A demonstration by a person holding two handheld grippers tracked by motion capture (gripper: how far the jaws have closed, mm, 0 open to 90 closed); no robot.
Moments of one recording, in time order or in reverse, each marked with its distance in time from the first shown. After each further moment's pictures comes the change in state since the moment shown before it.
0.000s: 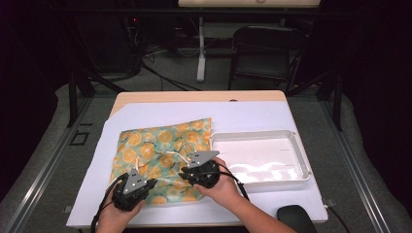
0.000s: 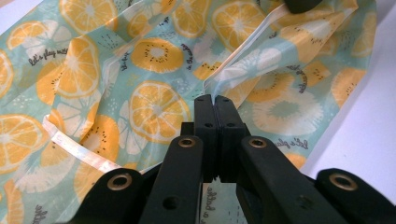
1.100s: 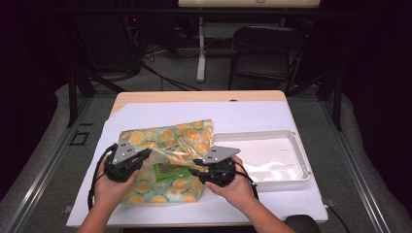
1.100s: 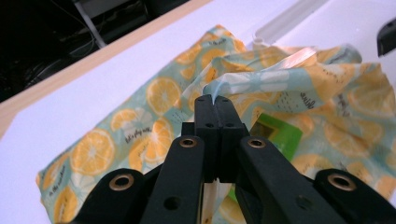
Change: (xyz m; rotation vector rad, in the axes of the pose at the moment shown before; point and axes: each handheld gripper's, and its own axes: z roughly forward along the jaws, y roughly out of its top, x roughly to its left) left arm 0.045 0.065 -0.022 -0.139 0.088 -0.013; right arm -0.001 0.007 -0.052 -0.085 -0.076 0.043
